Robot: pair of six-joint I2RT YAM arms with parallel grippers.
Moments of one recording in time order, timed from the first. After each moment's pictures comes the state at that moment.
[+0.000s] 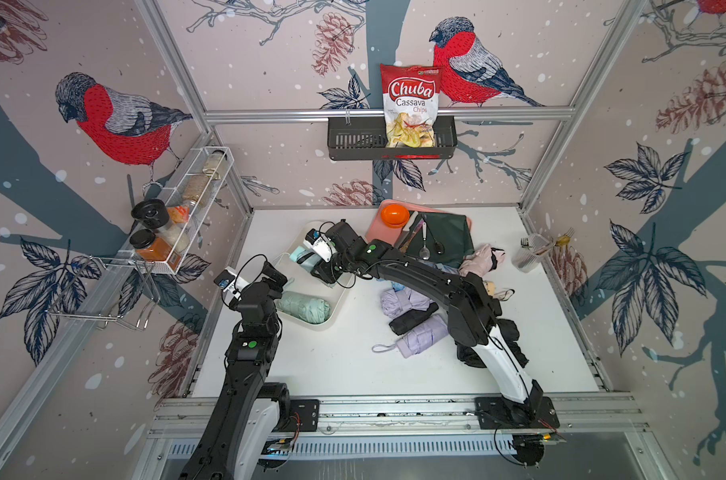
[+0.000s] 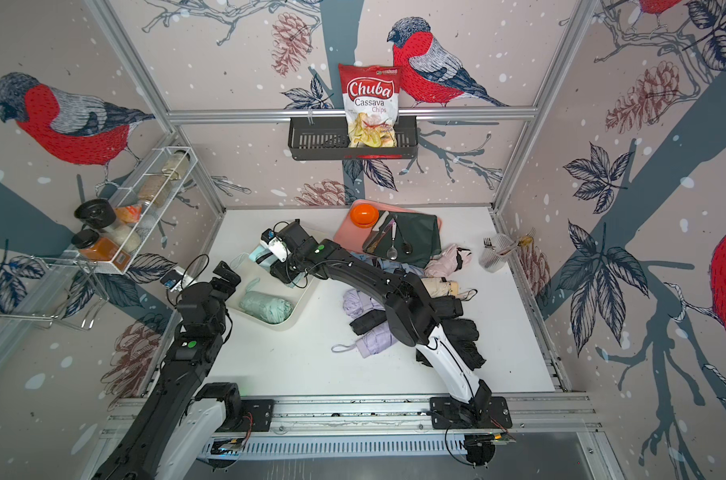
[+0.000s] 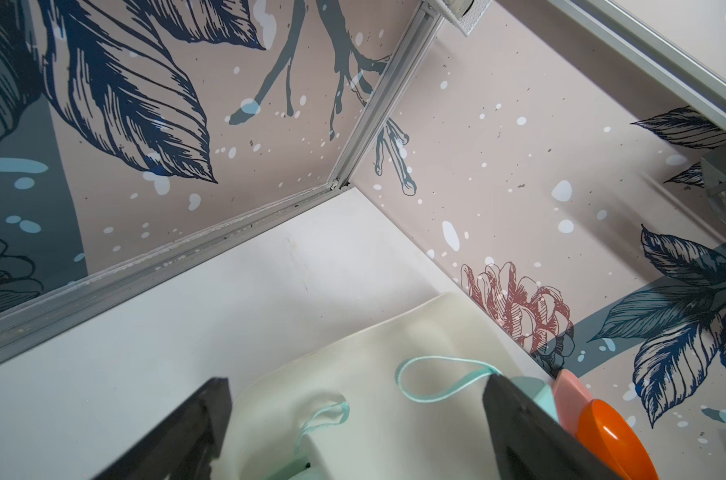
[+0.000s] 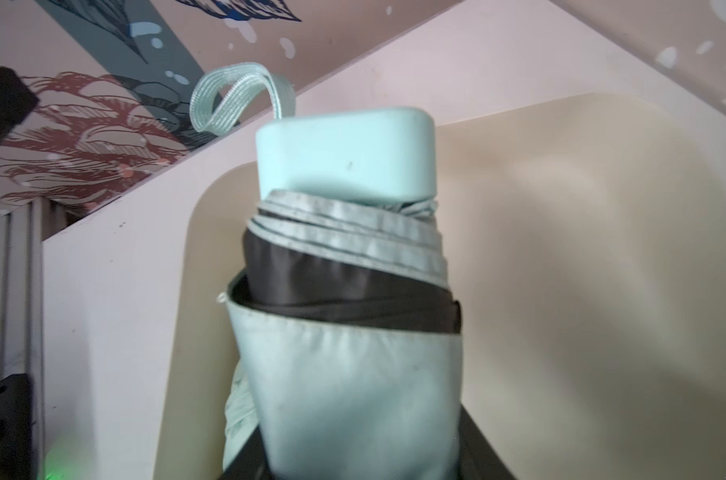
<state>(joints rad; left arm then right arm) -0.01 0.70 0.43 0.01 -0.42 -0.65 1.00 2.36 2.20 -0.56 -0.26 -0.02</state>
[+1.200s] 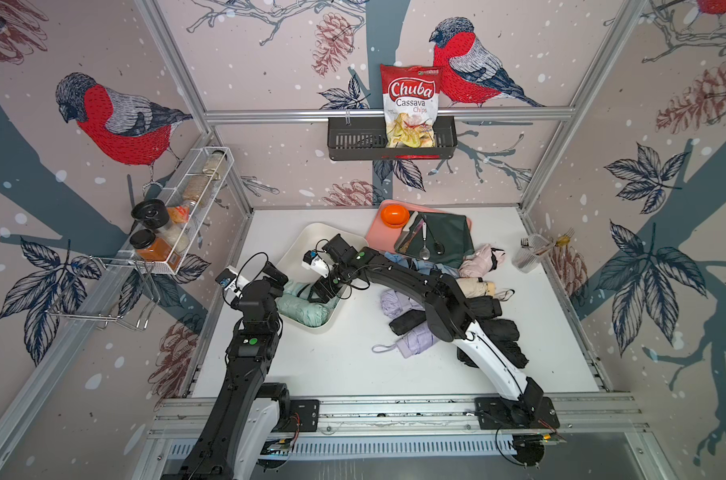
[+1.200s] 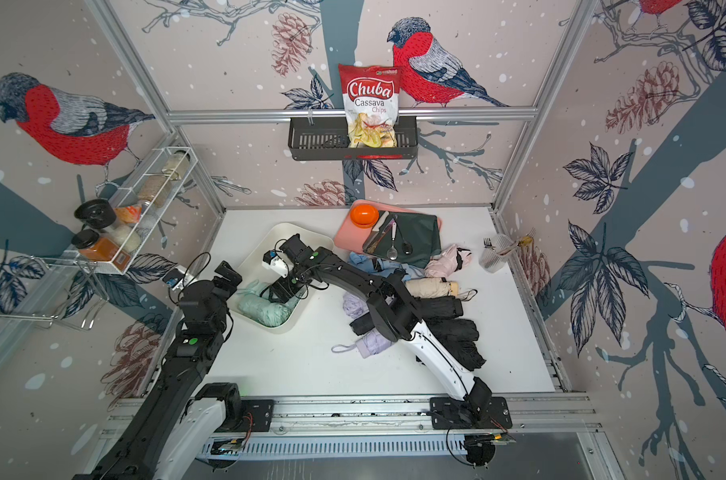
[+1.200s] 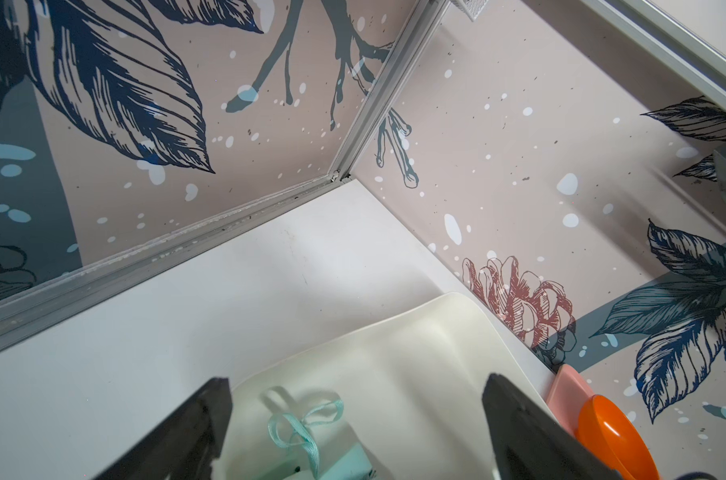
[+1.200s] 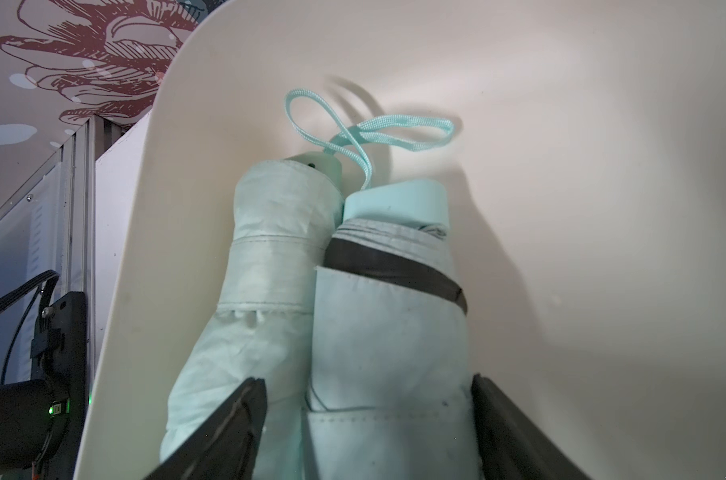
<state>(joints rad) -0.01 0.73 0.44 0.00 -0.40 -0.67 0.98 2.58 2.33 -0.68 -0.50 -0.03</state>
